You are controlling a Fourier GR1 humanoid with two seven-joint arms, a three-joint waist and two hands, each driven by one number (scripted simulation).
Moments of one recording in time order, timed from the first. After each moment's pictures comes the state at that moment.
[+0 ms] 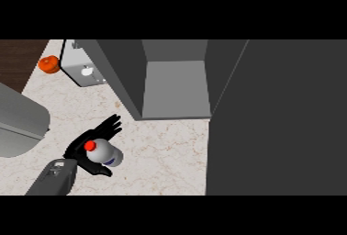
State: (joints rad) left arm -0.44 0.24 0.14 -0.39 -0.11 -0.73 -0.56; right arm 0.61 -0.03 0.14 -2.23 -0.28 0.38 -0.10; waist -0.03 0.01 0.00
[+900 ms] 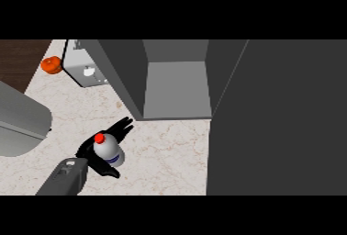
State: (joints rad) left arm -0.46 0.19 0.12 -0.37 -0.04 -0.83 -0.48; right arm 0.62 -0.01 0.17 -2.19 -0.26 0.37 -0.12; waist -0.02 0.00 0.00
